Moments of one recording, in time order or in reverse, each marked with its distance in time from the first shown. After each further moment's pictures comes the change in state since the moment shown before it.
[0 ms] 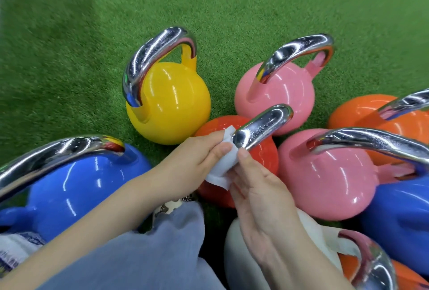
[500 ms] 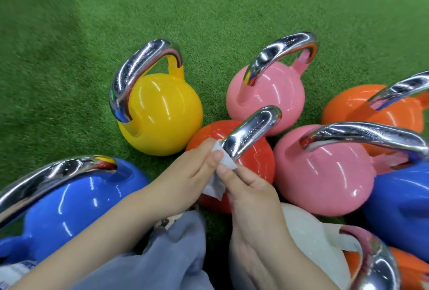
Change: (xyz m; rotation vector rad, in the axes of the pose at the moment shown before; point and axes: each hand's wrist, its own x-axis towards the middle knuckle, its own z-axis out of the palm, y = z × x) left_hand -0.001 0.014 0.003 -0.081 -0.035 -0.103; right_hand -0.001 0.007 0.005 -0.049 0.046 -0.061
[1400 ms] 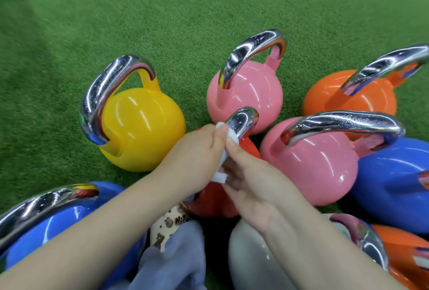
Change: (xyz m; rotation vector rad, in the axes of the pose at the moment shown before) left_hand 0.049 0.043 0.012 0.258 0.083 -0.151; right_hand 0.025 -0.039 -0.005 0.213 0.038 0.175
